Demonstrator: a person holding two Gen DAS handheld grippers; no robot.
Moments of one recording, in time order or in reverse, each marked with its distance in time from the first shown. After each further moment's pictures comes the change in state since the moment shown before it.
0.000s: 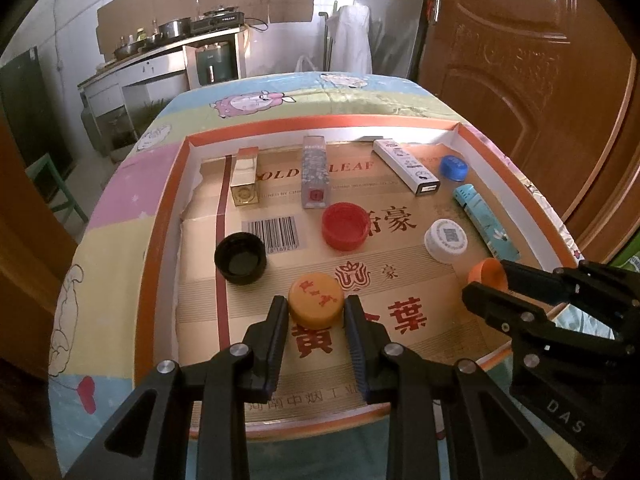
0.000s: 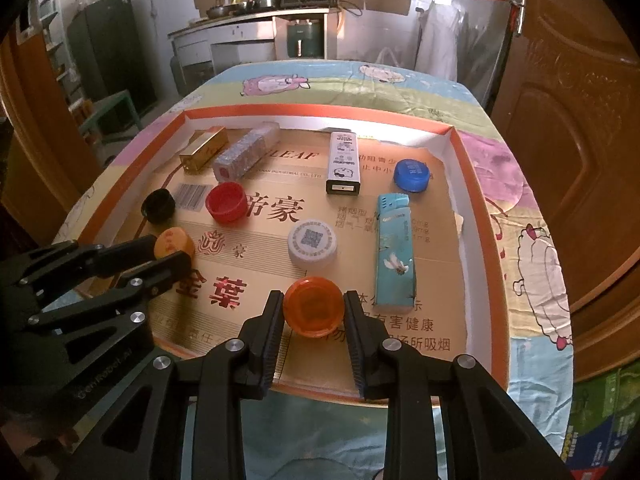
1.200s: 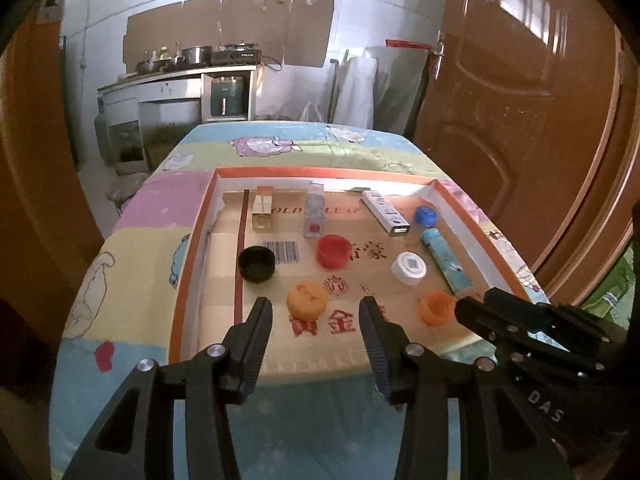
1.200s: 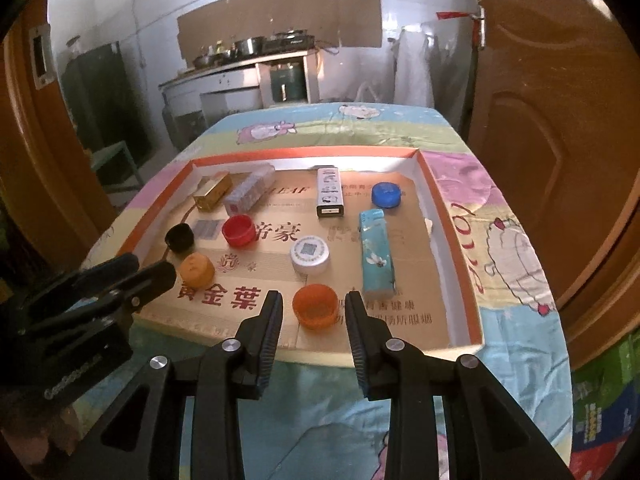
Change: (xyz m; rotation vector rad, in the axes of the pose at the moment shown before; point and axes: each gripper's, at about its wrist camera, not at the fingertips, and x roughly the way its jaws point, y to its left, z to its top) left arm -0.063 0.007 -0.024 -0.099 -0.183 -0.050; right arm -0.046 -0.002 -0.027 0.112 -0.174 -0.002
